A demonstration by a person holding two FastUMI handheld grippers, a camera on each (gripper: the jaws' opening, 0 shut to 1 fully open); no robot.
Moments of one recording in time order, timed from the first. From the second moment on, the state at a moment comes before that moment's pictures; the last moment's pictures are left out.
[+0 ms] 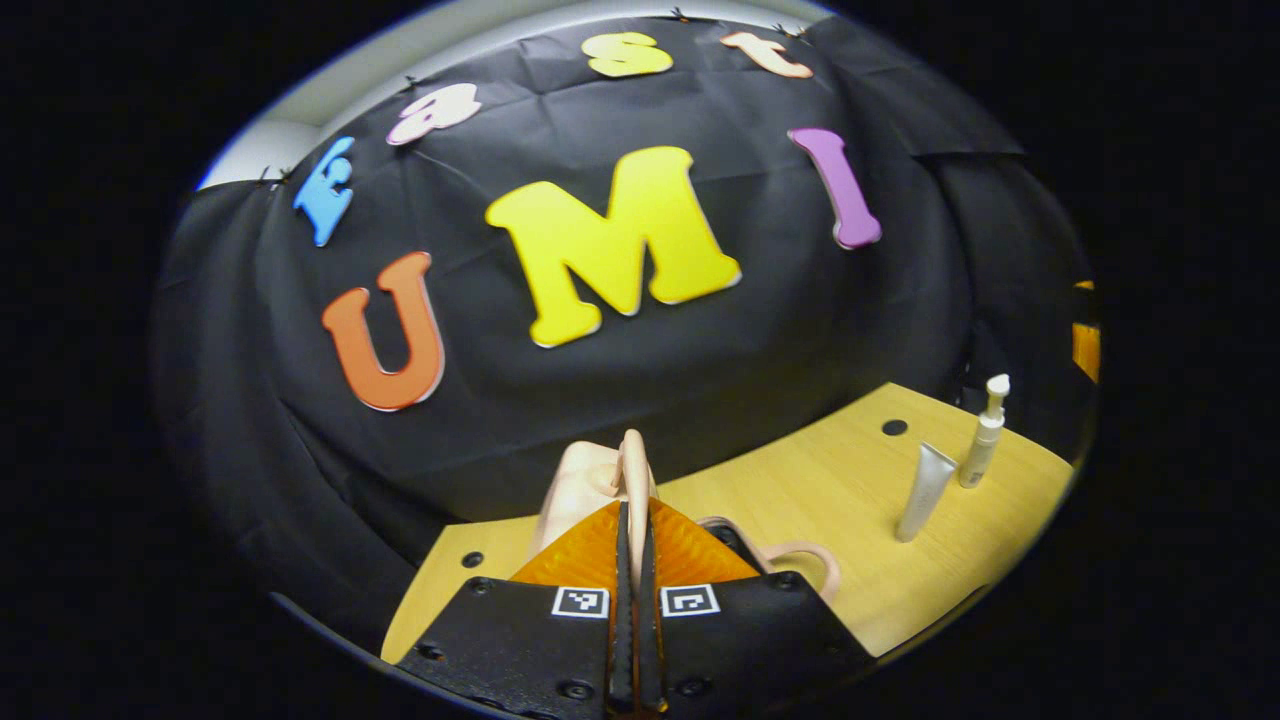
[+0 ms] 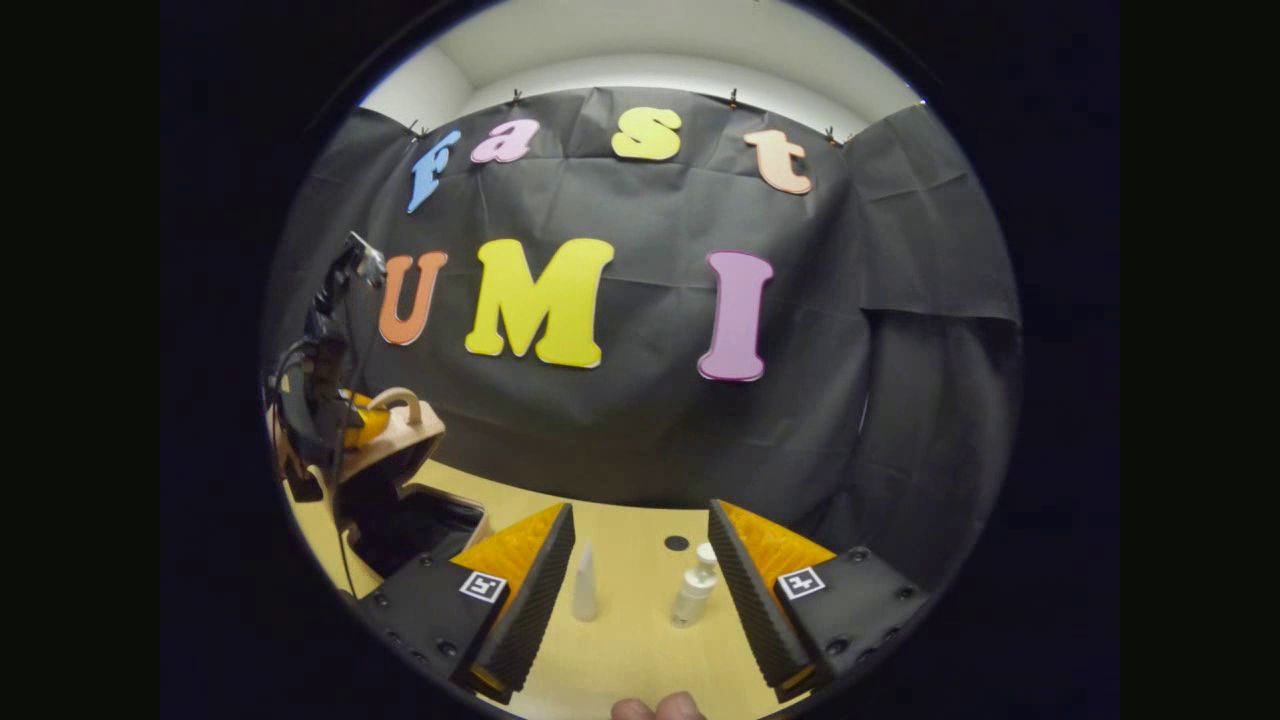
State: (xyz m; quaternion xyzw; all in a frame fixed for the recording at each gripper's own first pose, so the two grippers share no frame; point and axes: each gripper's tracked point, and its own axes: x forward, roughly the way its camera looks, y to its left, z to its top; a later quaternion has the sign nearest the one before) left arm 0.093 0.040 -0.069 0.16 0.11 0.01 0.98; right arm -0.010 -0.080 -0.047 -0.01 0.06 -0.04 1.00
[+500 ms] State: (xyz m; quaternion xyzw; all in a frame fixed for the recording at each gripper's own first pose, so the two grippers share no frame) left arm 0.075 0.321 -0.111 0.06 0.09 0.16 0.98; right arm 0.010 0.014 -0.013 -0.05 0.05 -0.01 1.00
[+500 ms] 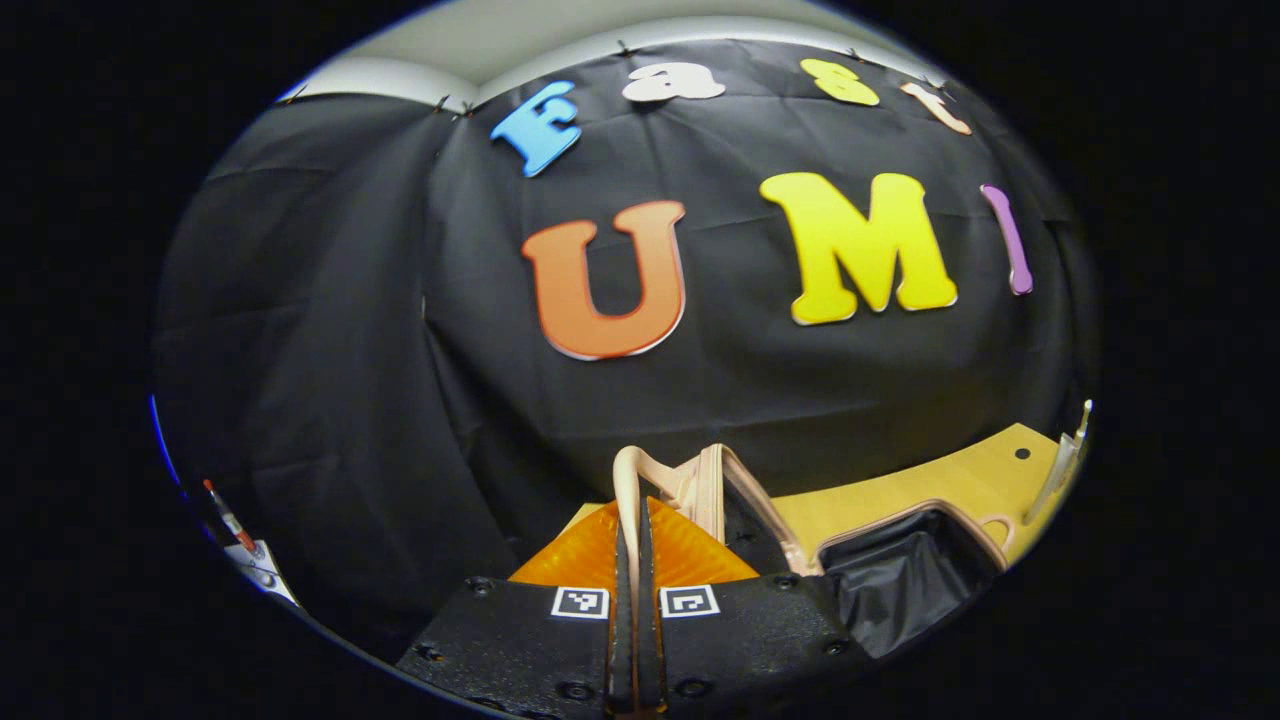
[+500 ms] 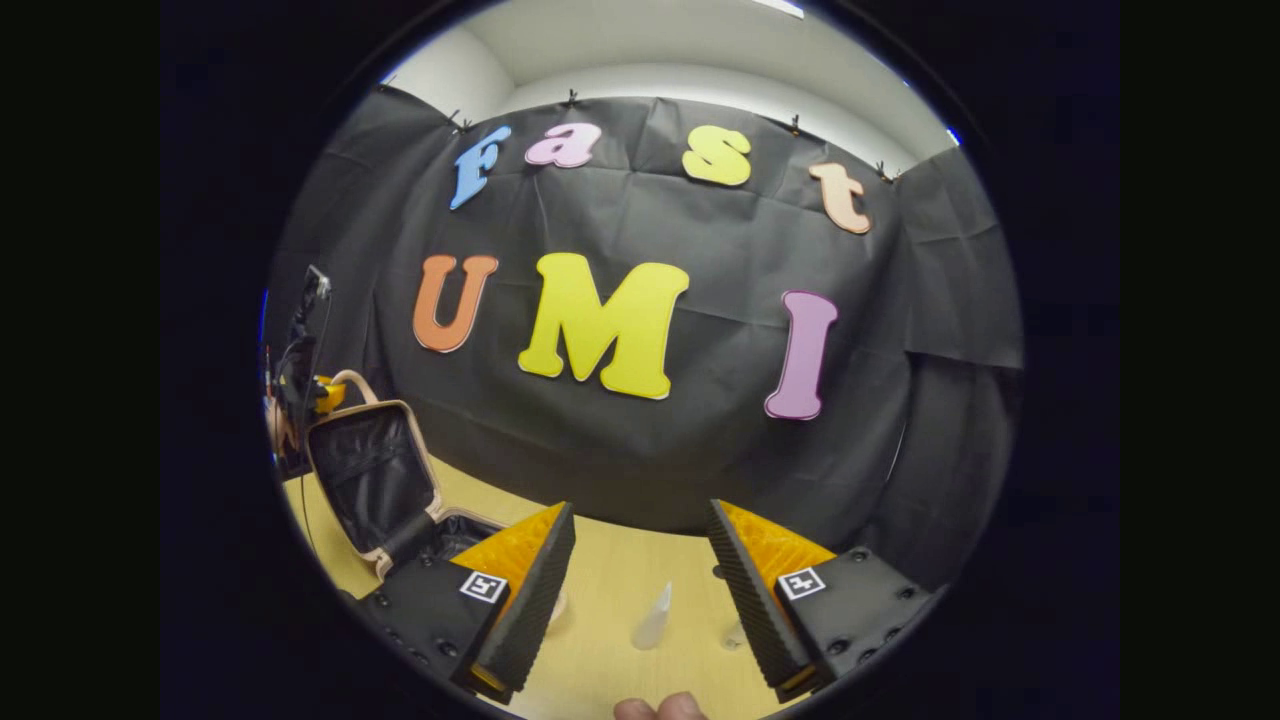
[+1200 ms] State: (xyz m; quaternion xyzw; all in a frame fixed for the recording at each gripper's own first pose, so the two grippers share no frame) left arm 0.064 0.416 -0.332 -0.17 0.26 0.15 0.94; right arm 0.010 0.034 -0.040 -0.12 0.10 -0.02 0.99
